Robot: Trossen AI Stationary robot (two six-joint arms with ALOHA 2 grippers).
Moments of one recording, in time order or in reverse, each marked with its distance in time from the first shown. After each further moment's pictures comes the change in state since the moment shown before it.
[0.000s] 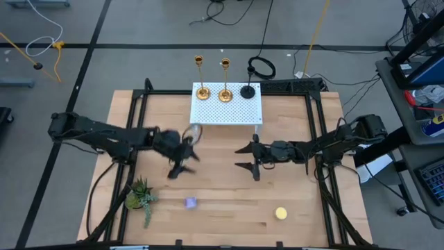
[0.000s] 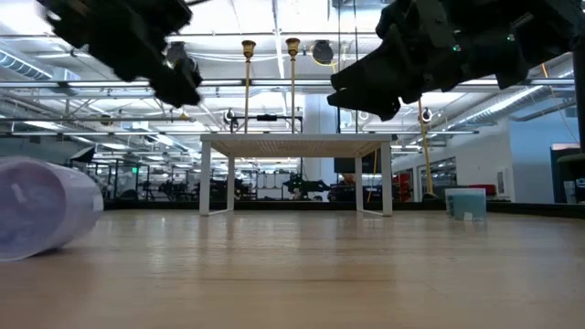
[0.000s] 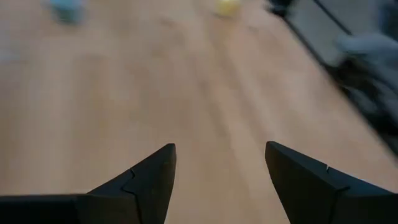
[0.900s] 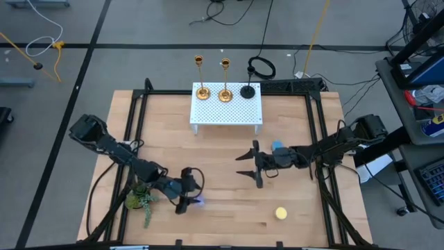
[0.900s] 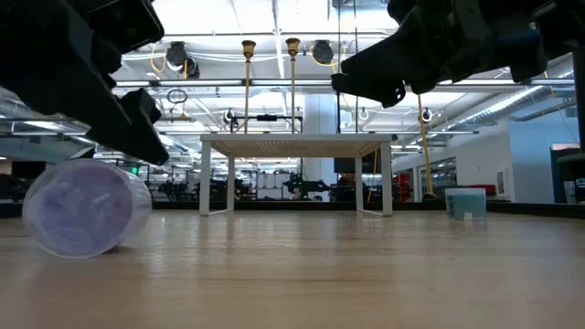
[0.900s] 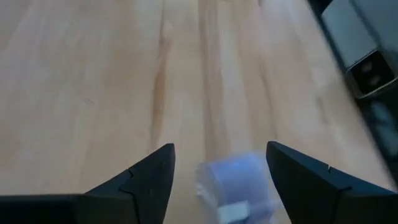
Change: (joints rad) left arm -0.475 0.374 -0.002 0.330 -0.512 -0.530; right arm 0.087 0.000 -0.003 0.023 0.032 -0.114
